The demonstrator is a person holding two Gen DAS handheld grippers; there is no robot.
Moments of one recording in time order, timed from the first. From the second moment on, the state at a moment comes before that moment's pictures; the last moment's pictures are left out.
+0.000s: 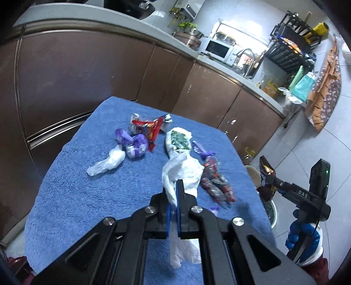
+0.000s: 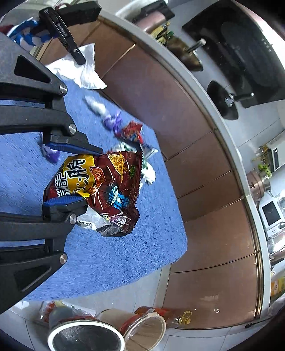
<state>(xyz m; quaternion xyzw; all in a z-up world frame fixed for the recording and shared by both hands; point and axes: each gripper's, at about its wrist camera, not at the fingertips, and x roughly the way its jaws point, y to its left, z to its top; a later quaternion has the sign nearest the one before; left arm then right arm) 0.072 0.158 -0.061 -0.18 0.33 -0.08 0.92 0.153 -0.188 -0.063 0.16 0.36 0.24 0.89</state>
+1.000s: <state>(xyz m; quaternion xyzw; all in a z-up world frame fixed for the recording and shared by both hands) 0.215 -0.238 -0.049 0.03 0.39 -0.33 0.86 0.131 -0.442 -0.136 0.22 0.36 -0.03 0.91</state>
